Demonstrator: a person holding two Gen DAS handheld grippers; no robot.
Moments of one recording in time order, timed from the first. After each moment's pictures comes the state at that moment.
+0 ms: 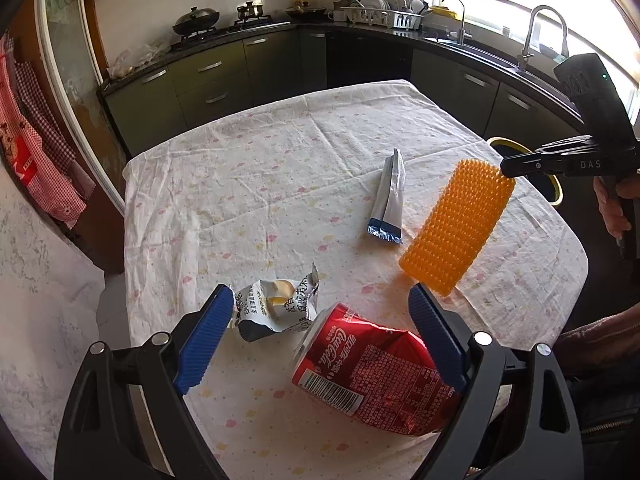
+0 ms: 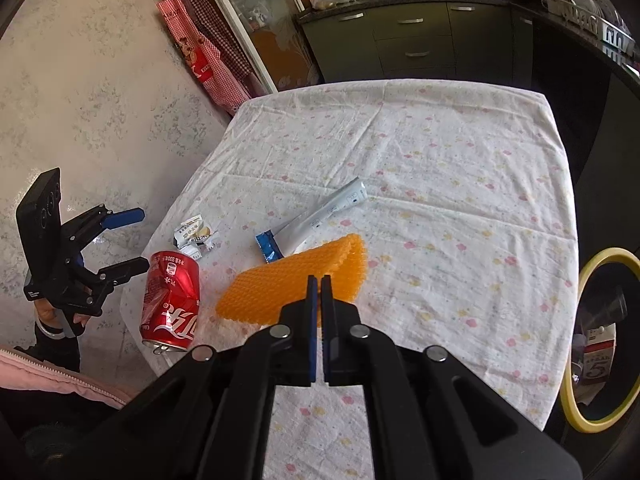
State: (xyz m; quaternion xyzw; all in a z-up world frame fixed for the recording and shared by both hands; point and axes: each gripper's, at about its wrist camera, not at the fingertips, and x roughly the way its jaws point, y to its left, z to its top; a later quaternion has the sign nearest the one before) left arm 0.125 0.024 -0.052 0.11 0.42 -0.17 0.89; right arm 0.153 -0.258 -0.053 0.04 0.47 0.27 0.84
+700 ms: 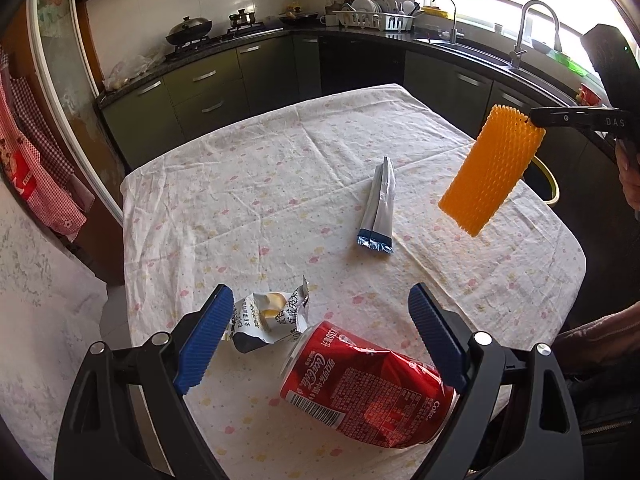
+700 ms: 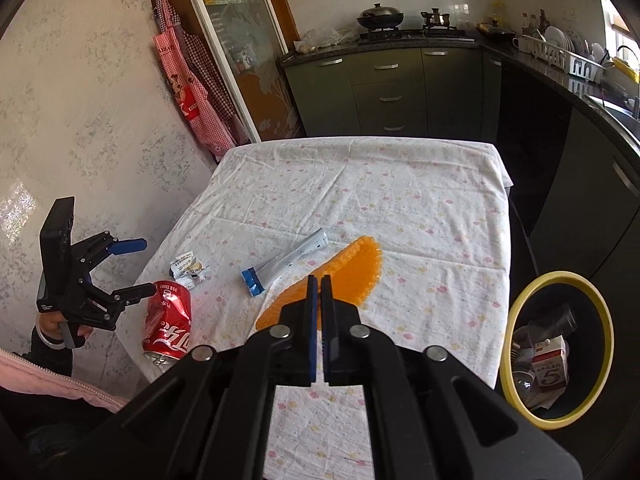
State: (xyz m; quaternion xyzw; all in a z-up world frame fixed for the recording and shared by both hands) left arm 0.123 0.012 -0.044 0.12 0.41 -0.17 0.89; right arm 0.128 -0.300 0.000 0.04 0.41 0.23 0.88
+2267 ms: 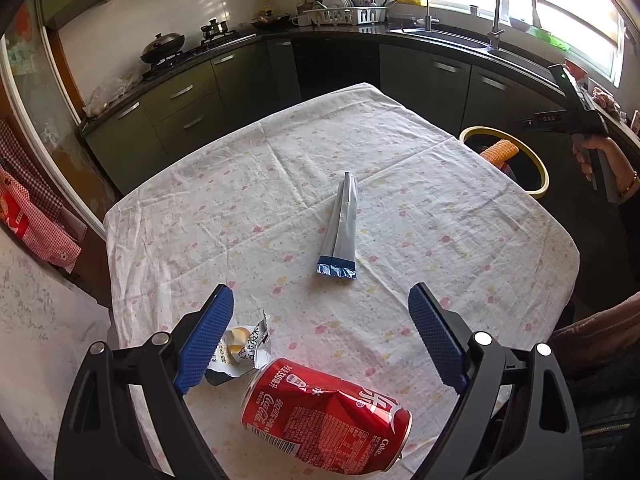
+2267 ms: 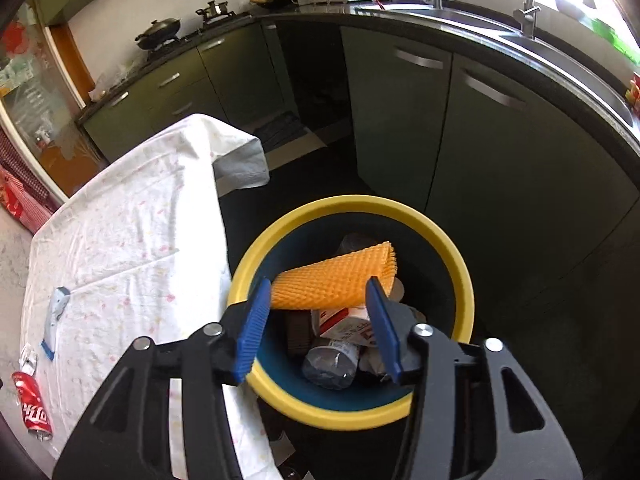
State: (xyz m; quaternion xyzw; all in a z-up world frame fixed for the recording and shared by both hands) left arm 0.128 -0.039 -0.032 0.17 0.41 -0.19 0.88; right arm 0.164 -0.527 -0.094 0.13 0.44 -0.08 0.88
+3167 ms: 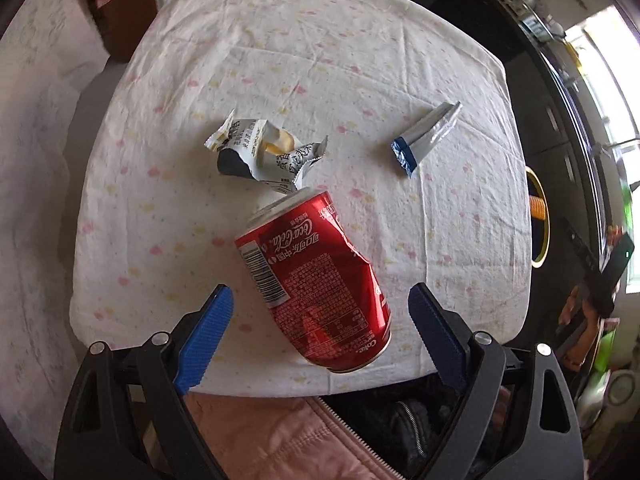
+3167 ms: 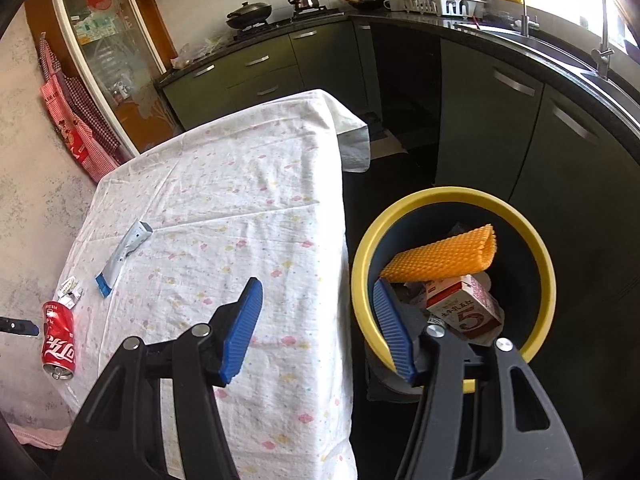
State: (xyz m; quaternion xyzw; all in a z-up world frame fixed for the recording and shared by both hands) left arm 0.118 0.047 -0.080 -0.16 0.64 -0.04 0.75; right arm 0.140 -0.439 -0.084 0.10 0.43 0.06 0.90
